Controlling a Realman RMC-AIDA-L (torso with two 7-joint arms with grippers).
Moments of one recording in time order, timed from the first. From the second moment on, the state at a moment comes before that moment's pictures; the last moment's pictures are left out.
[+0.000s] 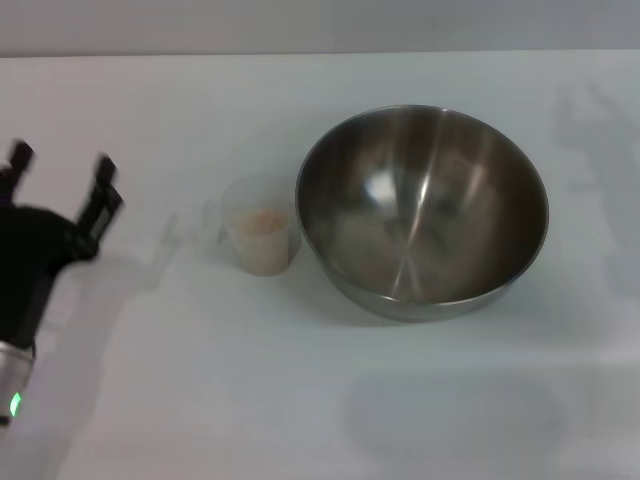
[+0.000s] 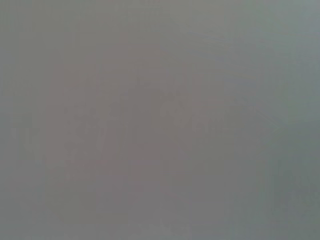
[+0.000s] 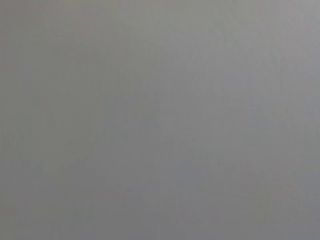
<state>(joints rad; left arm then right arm) -0.21 -2.08 -0.51 -0.32 2.19 1.48 -0.03 0.45 2.08 -1.88 -0.35 0.50 -1.50 -0.04</state>
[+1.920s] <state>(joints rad) -0.33 -2.08 -0.48 -0.36 2.17 1.05 -0.03 0.42 2.08 -1.75 -0.30 0.50 -1.53 -0.03</state>
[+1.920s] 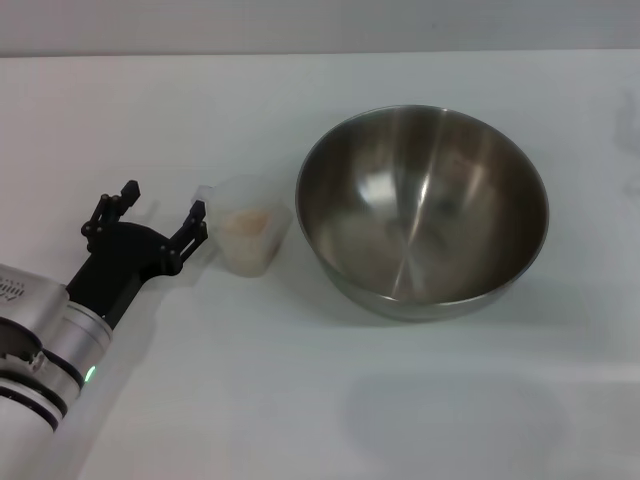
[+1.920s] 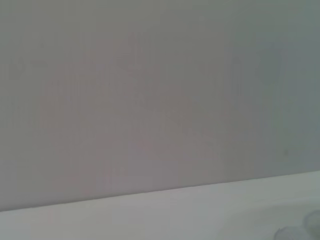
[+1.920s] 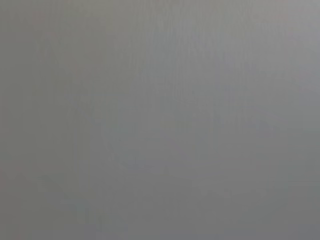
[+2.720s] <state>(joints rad) -0.34 -2.08 -0.48 -0.39 2.18 1.01 -0.04 0.42 2.08 -1.75 -0.30 0.50 -1.53 -0.03</state>
